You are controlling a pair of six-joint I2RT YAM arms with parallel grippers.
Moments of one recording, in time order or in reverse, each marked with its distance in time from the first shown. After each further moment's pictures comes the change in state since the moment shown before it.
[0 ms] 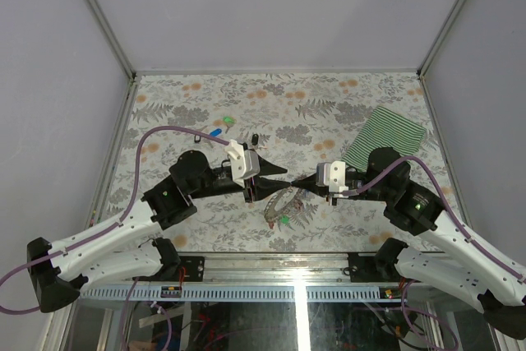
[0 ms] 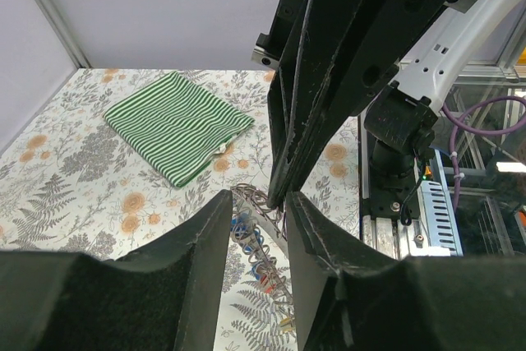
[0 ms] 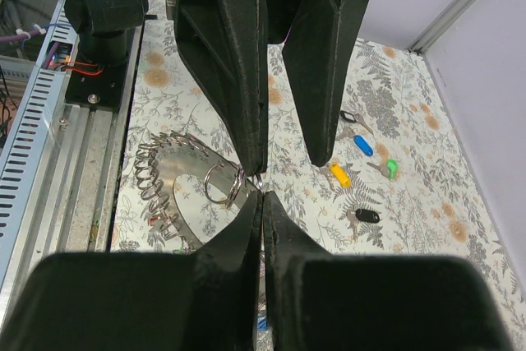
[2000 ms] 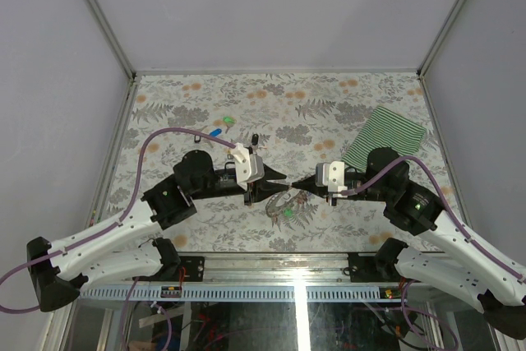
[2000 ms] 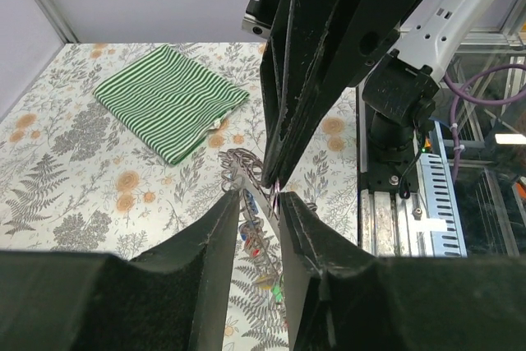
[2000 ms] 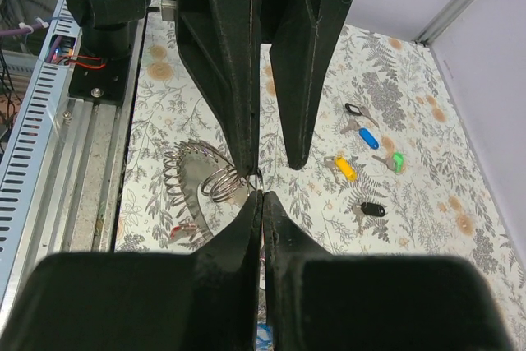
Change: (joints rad) left arm -0.001 0.004 0.007 -0.081 0.003 0.039; right arm 0.000 0.000 0.000 -0.020 0.003 0.000
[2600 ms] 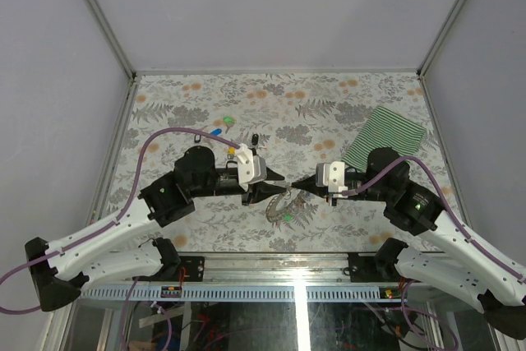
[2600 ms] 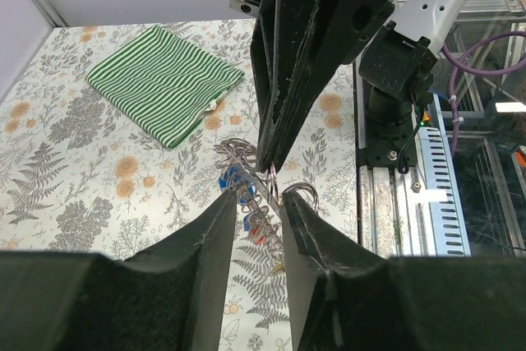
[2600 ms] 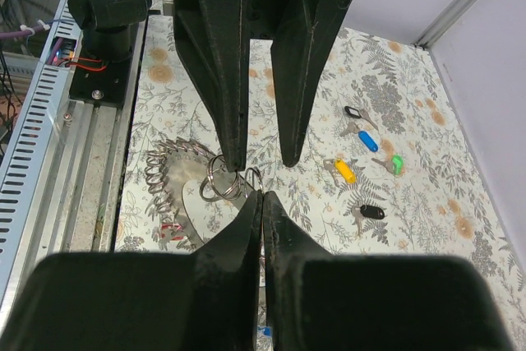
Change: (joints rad) left arm 0.000 0.011 0.066 -0.145 0.040 0.066; right arm 0.000 0.000 0.000 0.003 -0.003 0.000
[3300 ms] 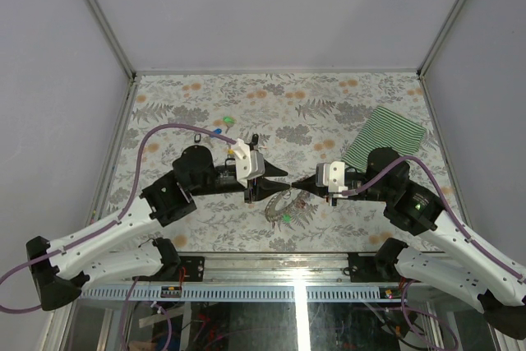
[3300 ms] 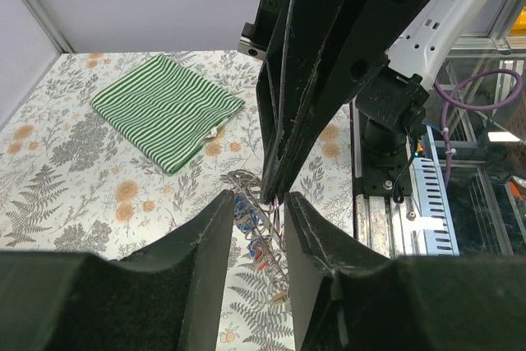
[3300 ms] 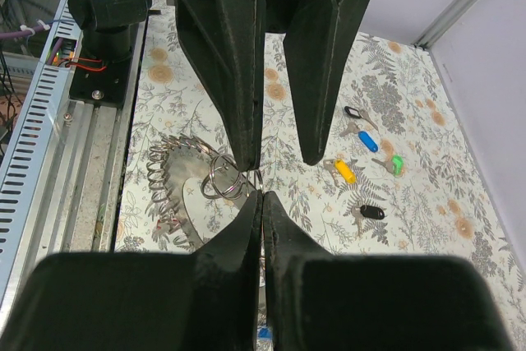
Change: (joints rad) left arm 0.000 0.004 -0.002 0.098 0.003 -0.068; right arm 0.000 0.000 0.000 0.000 -0.001 0.000
